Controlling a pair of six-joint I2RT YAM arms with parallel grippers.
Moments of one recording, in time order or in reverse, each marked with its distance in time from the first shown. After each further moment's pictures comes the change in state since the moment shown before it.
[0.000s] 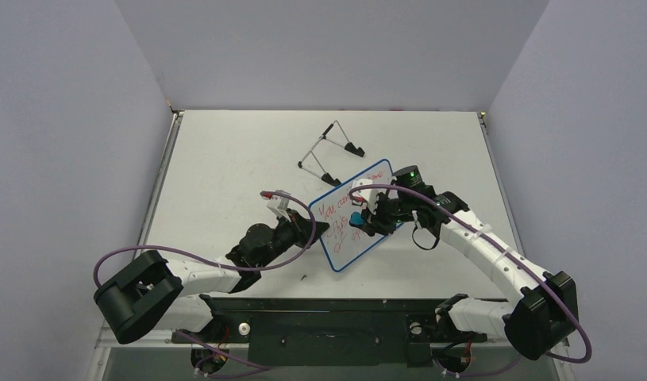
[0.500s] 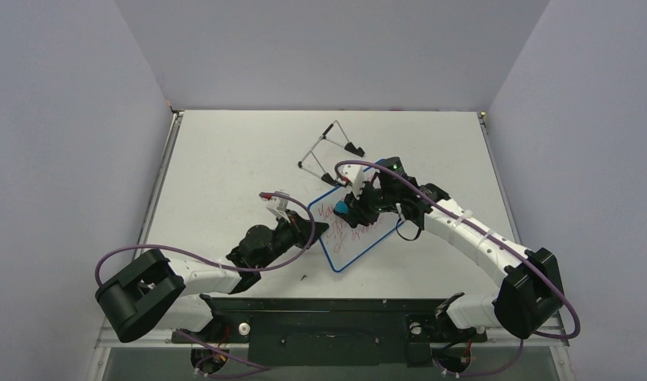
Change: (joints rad) left arm -0.007 0.013 -0.014 0.030 -0.015 -0.013; right arm 0.083 0.133 0.085 0.159 0.066 0.295
